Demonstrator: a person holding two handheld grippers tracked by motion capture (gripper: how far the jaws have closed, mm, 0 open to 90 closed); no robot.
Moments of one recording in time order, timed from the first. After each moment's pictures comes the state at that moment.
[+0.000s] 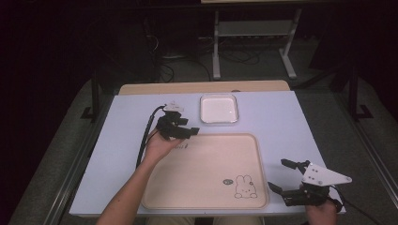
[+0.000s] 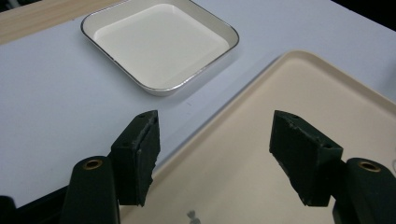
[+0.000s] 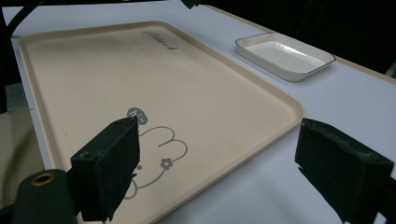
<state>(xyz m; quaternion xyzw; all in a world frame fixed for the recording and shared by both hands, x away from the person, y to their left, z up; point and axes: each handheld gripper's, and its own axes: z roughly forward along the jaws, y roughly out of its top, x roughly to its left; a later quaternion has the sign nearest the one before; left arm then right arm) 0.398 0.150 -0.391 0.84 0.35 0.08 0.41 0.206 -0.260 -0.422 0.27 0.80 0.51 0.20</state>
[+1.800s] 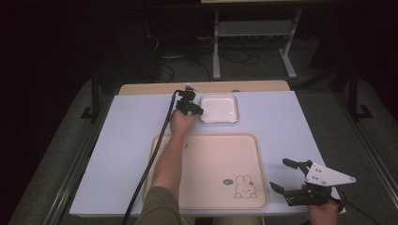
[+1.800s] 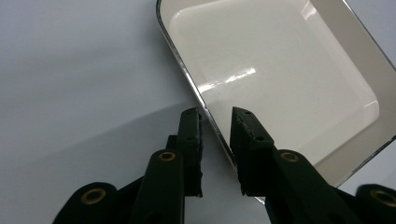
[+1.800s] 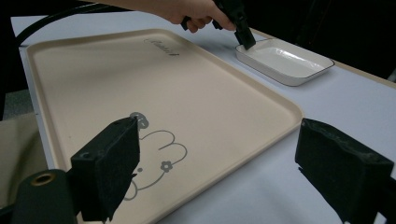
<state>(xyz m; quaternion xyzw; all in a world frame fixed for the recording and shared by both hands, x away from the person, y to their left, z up) 0.518 0.105 -0.443 0.79 0.52 0.04 0.31 0.206 -0.266 -0.421 0.27 0.79 0.52 0.20</state>
